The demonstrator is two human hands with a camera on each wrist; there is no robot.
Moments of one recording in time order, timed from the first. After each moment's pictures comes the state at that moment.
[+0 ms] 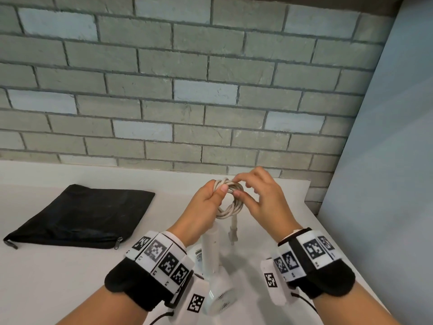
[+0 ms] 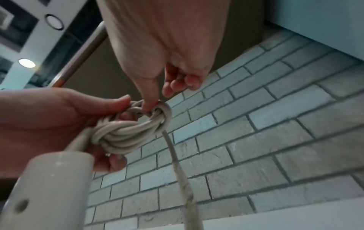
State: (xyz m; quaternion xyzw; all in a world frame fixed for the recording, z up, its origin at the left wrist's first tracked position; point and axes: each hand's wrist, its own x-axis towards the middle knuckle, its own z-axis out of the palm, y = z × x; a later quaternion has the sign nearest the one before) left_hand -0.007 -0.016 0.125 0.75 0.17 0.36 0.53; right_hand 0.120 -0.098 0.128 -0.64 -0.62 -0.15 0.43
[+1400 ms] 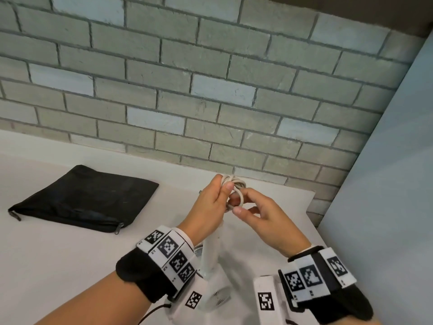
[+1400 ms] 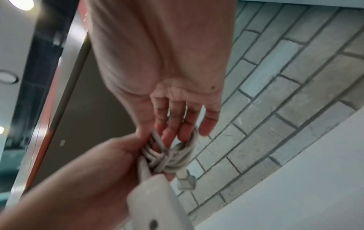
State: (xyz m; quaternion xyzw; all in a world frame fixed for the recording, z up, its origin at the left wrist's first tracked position) left_hand -0.002 -0.009 0.111 0.75 0.16 0.43 0.47; right_hand 0.103 -0.108 0.130 -0.63 -0.62 0.15 0.43
